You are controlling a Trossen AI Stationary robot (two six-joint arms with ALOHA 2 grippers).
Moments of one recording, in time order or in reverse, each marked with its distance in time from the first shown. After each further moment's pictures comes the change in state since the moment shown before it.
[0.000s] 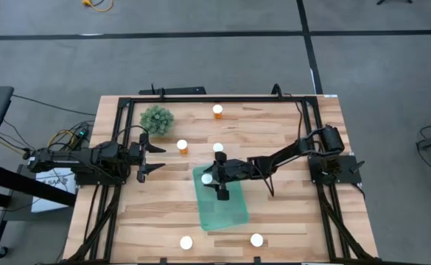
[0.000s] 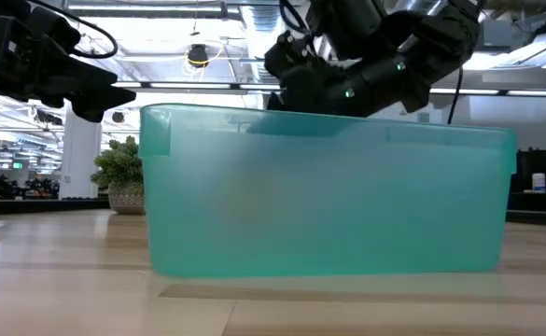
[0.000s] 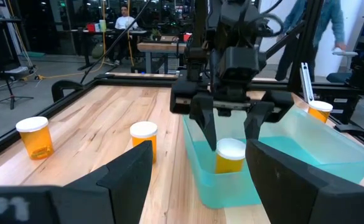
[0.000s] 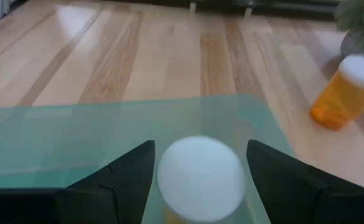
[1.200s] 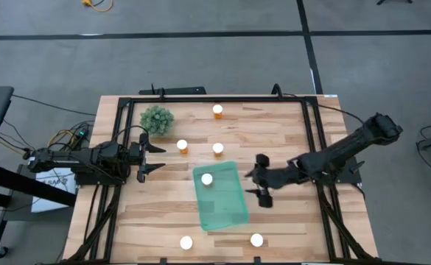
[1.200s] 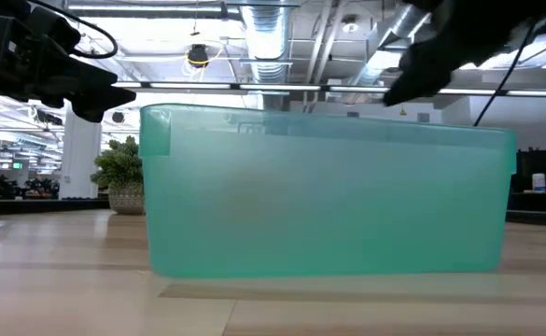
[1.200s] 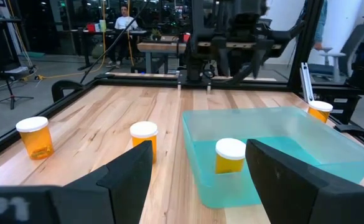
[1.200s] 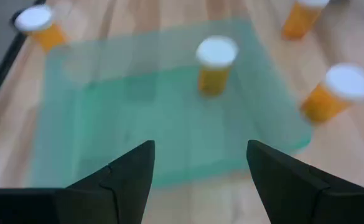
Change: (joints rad) left arm 0.000 0.000 0.000 0.000 0.000 0.000; right arm 0.264 -0.657 -0.206 -0.719 0.177 0.323
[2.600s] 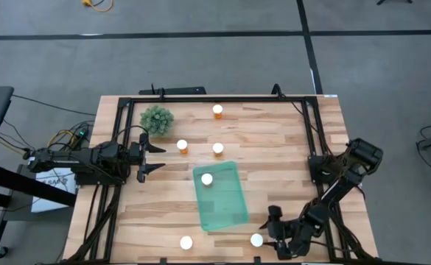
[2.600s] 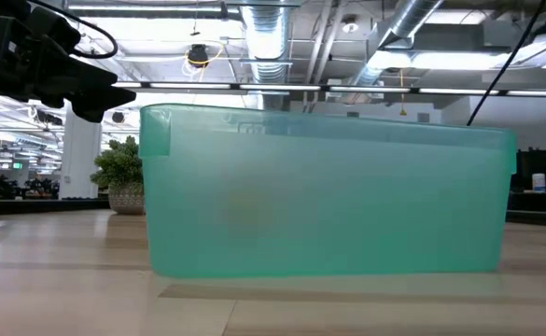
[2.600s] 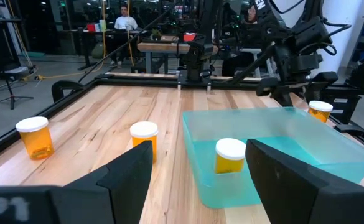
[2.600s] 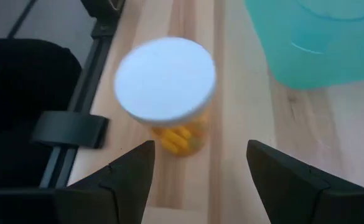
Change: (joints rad) left arm 0.000 0.000 0.000 0.000 0.000 0.000; right arm 0.561 0.460 0.001 0.319 0.225 0.457
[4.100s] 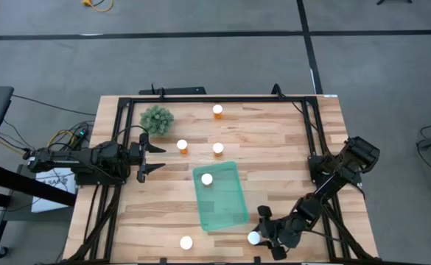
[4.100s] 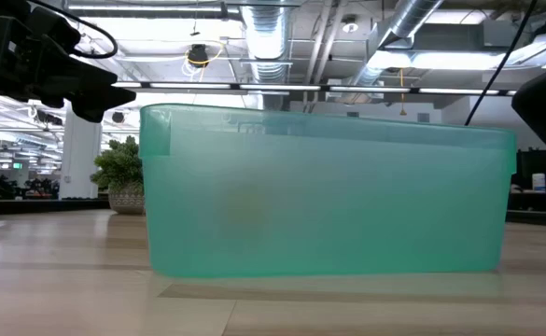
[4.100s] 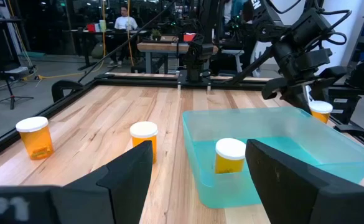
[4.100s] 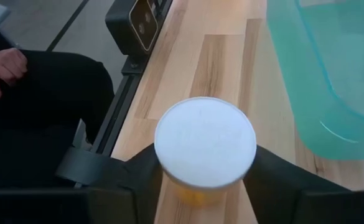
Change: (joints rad) left arm 0.000 0.000 0.000 0.000 0.000 0.000; right arm -0.112 0.000 0.000 0.165 -0.155 -0.203
